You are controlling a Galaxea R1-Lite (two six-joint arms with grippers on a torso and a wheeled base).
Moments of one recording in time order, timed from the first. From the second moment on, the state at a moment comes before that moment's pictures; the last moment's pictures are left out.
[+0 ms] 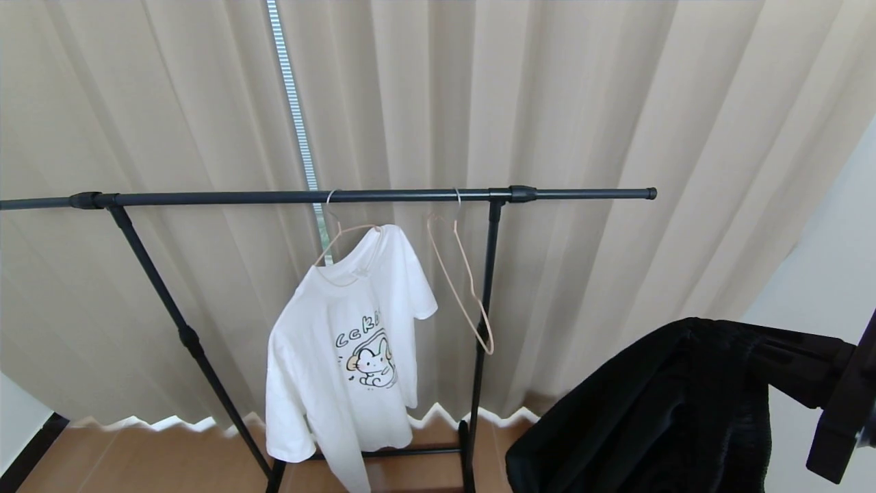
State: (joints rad) left arm -0.01 0.00 -0.02 0.05 -0.06 0.02; right arm 0.71 1.05 -0.60 -0.17 -0.19 -0.21
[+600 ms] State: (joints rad) left arm -0.06 0.43 -0.19 0.05 -0.14 0.03; right arm 0.78 1.28 -0.80 -0.22 -0.25 -0.03
